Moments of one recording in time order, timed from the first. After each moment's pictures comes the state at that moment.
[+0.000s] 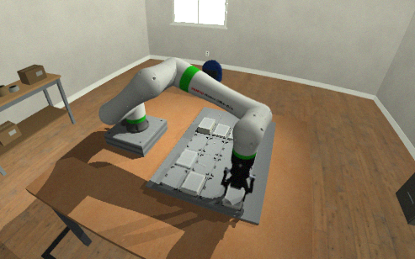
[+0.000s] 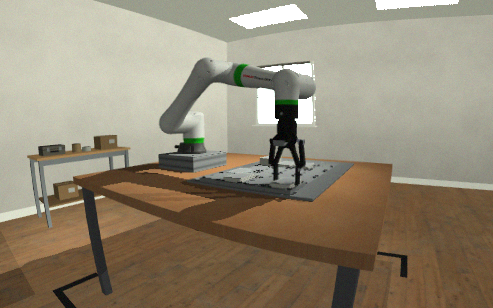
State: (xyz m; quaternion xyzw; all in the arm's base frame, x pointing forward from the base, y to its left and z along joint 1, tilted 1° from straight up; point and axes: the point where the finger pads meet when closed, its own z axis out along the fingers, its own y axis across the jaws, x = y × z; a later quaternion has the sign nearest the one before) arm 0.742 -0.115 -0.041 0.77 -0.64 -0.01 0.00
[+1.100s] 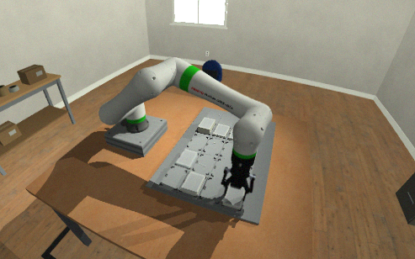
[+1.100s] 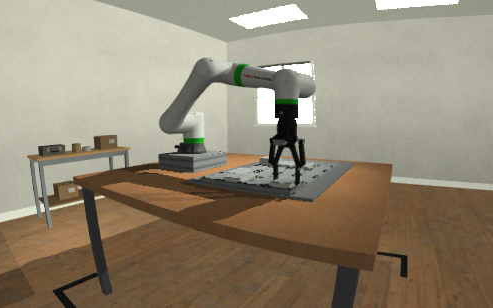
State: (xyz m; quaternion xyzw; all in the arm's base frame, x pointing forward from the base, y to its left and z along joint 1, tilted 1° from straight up) arm 0.742 -0.115 -0.039 0.77 -0.64 -0.01 0.00
